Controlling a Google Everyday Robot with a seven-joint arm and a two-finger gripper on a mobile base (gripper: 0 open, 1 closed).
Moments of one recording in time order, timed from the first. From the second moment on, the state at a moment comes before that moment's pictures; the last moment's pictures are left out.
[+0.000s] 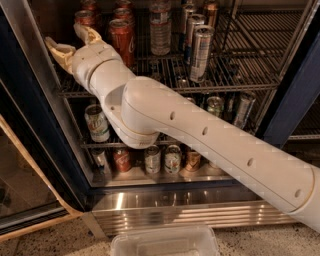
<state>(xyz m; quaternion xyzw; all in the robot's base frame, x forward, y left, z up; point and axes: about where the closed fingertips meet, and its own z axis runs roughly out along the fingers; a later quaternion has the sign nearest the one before) 0.597 0.184 1.036 -0.26 0.56 0.21 0.76</state>
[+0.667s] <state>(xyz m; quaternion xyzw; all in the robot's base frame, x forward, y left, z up) 0.616 0.188 1.032 -0.25 0.59 0.19 0.74</state>
